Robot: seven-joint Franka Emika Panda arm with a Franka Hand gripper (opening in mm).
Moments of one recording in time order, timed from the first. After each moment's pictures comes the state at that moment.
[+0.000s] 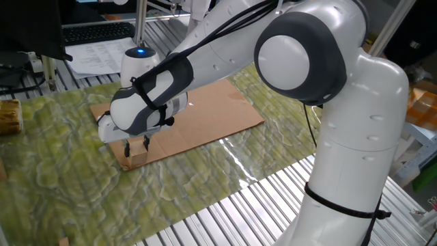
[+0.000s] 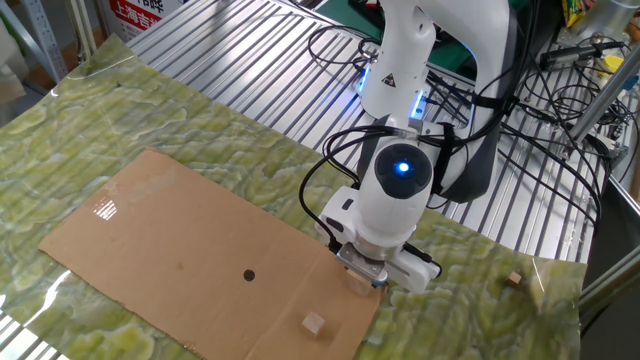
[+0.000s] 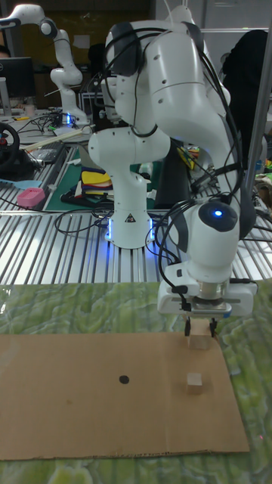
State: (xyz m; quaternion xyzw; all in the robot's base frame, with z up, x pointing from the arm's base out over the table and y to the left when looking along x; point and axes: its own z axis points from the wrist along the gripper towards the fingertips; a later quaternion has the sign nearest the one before) arm 0.494 0.165 0.089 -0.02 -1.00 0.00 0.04
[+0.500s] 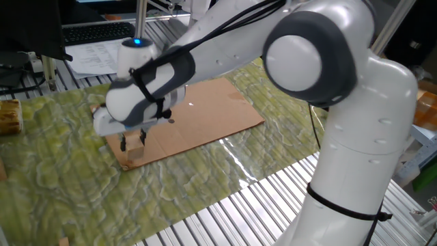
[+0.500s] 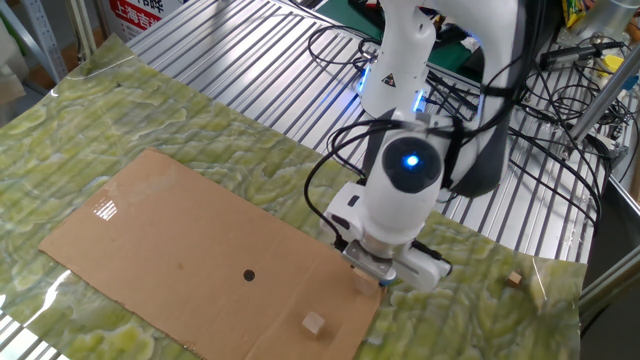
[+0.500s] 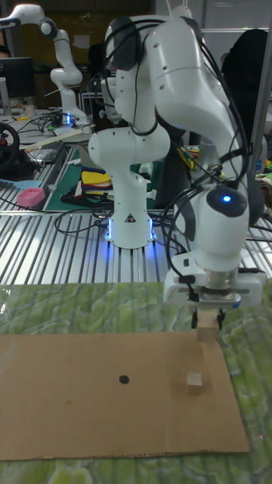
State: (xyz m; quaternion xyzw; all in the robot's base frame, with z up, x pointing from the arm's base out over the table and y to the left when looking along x) arm 0.498 0.173 0.108 -0.01 -1.00 -0.01 0.04
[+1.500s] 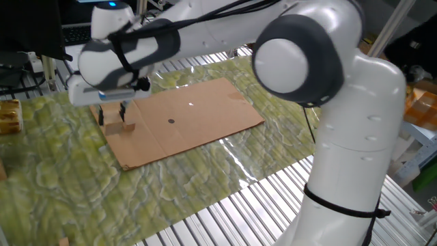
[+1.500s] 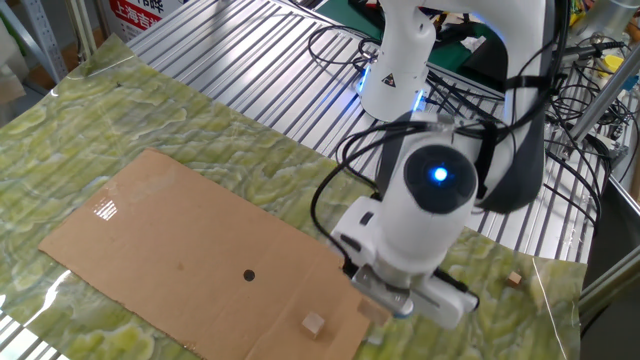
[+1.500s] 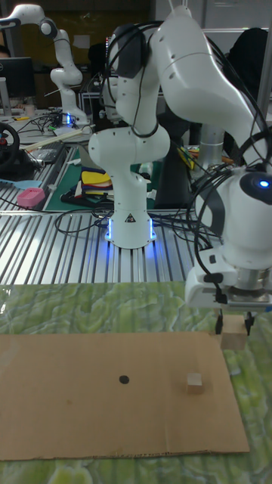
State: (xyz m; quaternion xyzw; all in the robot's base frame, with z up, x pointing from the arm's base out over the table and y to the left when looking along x) arm 0.566 0.212 0.172 -0.03 -1.00 -0.01 0.03
